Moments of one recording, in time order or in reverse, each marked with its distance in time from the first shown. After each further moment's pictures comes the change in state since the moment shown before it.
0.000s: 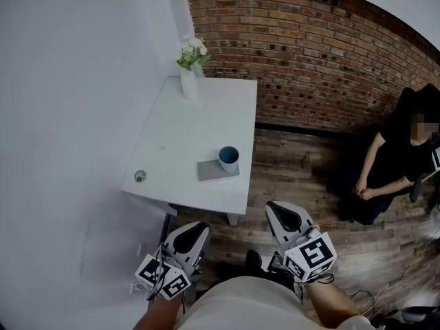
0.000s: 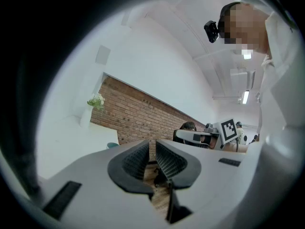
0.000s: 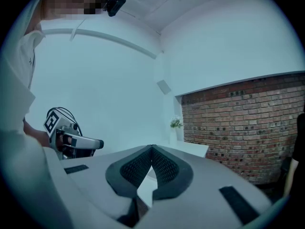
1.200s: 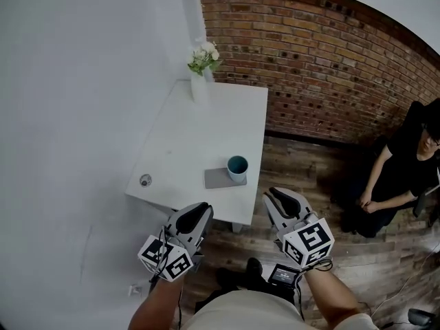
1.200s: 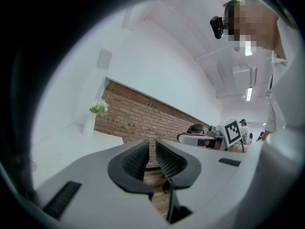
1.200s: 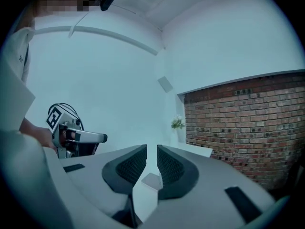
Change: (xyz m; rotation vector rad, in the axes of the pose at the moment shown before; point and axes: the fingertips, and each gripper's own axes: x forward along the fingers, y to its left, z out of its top) left arm 0.046 0.058 0.028 0.042 -0.047 0.039; right arm 0.068 -0.031 -0.003 -0.022 0.010 0.032
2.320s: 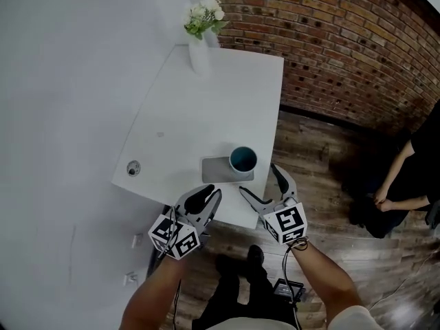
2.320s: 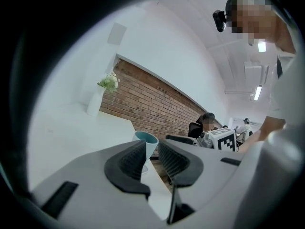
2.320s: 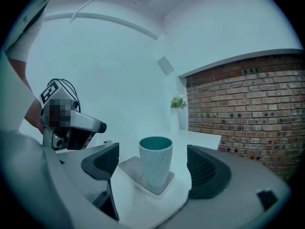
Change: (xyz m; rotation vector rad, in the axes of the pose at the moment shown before) left arm 0.096 0.100 -0.113 -0.070 0.112 0.036; right arm 0.141 -0.052 -0.157 -0.036 0.039 0.036
